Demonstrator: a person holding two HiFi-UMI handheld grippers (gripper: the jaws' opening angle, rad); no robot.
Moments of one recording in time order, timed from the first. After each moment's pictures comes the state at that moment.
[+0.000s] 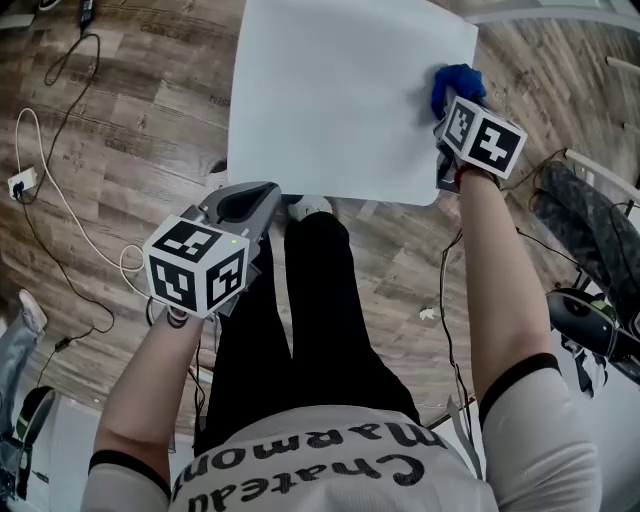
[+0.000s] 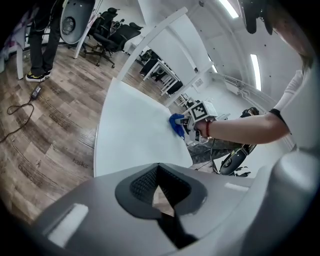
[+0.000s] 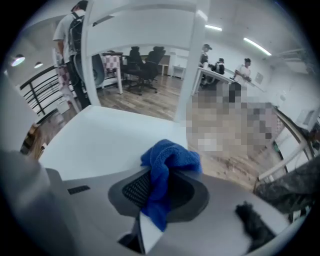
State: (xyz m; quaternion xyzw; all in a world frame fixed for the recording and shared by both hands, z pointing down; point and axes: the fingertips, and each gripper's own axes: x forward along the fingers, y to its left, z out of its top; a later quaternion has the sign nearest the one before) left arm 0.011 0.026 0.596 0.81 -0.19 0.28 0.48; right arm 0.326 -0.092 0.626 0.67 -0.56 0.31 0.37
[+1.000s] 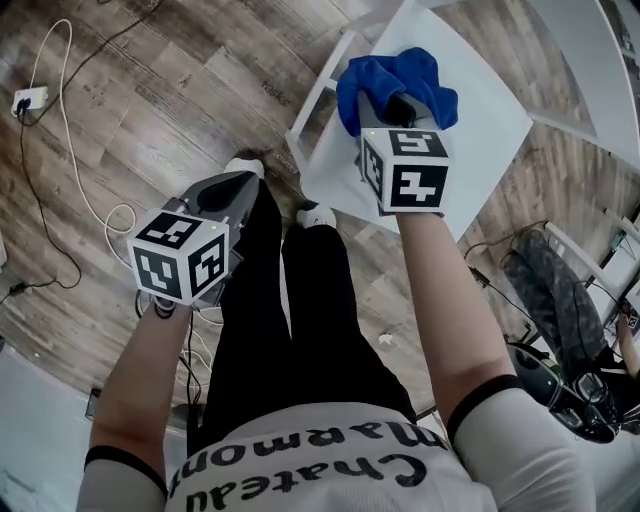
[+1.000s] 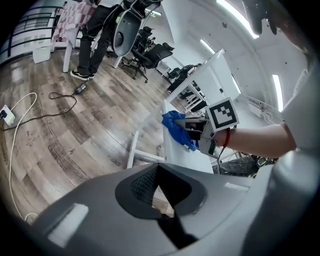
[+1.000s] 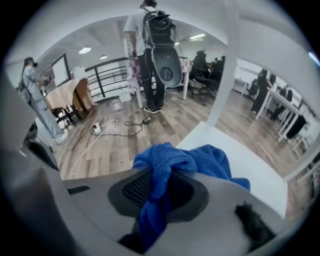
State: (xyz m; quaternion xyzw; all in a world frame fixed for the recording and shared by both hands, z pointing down) left arm -0.143 -0.009 0.624 0.75 -0.34 0.22 0.52; right arm -0.004 -0.151 0.632 0.44 -0.76 0.24 0.41
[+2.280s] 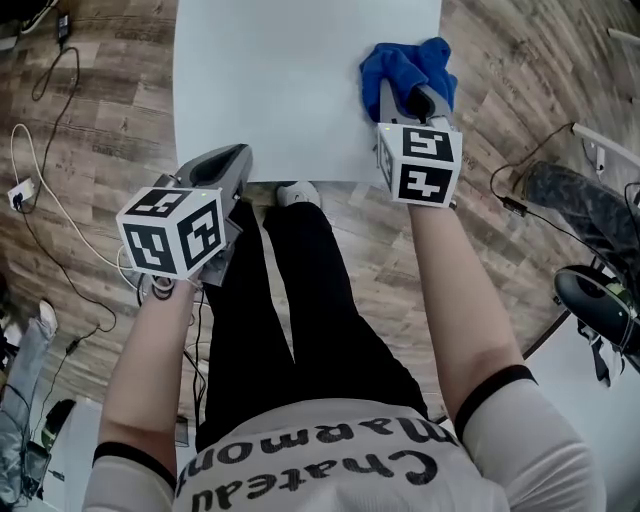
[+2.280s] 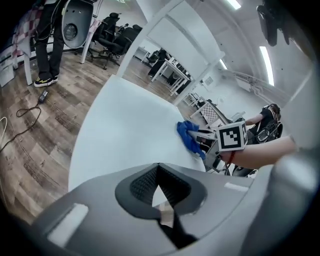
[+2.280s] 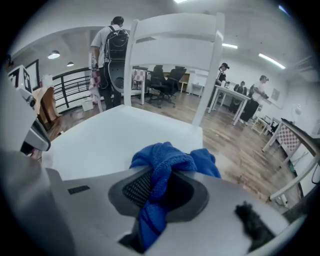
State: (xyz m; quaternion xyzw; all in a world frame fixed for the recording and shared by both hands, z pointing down) left arm 0.053 0.007 0.624 0.79 -0.26 0.30 0.47; right arm 0.271 -0.045 0.633 0.61 -0.67 0.23 0.35
